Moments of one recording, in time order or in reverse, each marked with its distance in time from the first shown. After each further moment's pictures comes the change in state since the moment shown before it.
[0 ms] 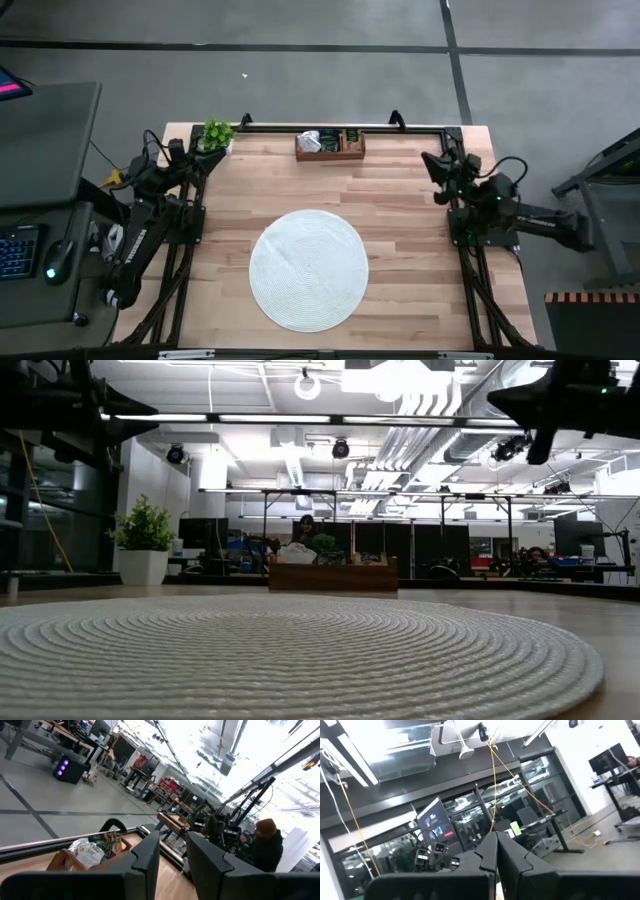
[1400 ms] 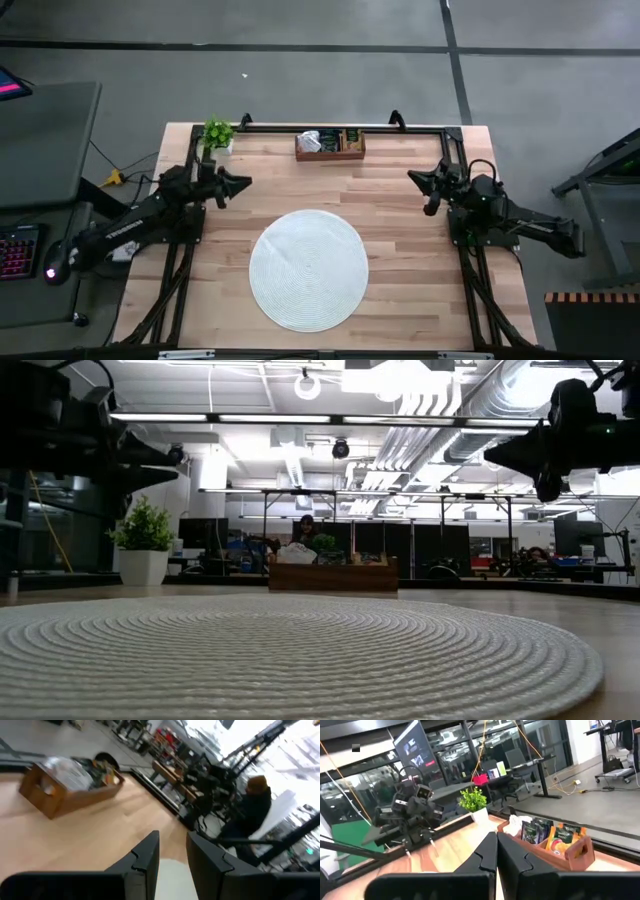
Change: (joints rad) left arm -0.619 0.060 -0.192 -0.009 -0.420 0.095; right arm -0.024 -0.190 -0.031 -0.524 -0.087 -0.039
